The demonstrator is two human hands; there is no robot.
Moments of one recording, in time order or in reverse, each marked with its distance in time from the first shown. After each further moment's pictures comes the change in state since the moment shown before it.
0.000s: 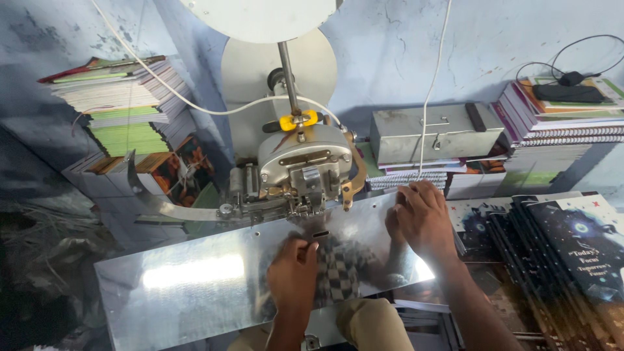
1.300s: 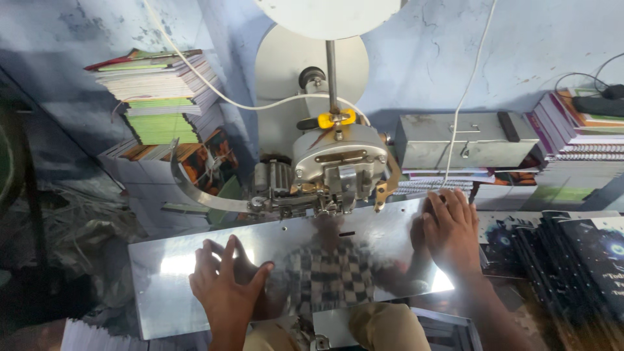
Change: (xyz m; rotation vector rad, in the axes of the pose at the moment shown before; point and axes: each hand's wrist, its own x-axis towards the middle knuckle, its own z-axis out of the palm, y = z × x) left_hand 0.009 -0.090 -0.119 0.436 0.267 0.151; right_hand -0.013 -0.009 0.012 -0.105 -0.035 0.090
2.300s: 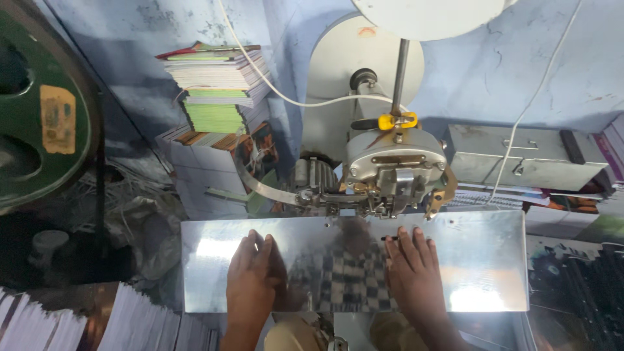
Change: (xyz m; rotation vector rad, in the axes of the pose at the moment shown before) left_hand 0.012 -0.022 -0.041 -0.059 -0.406 -0.076; right_hand -0.048 -0.124 0.048 0.093 -0.020 -0.284
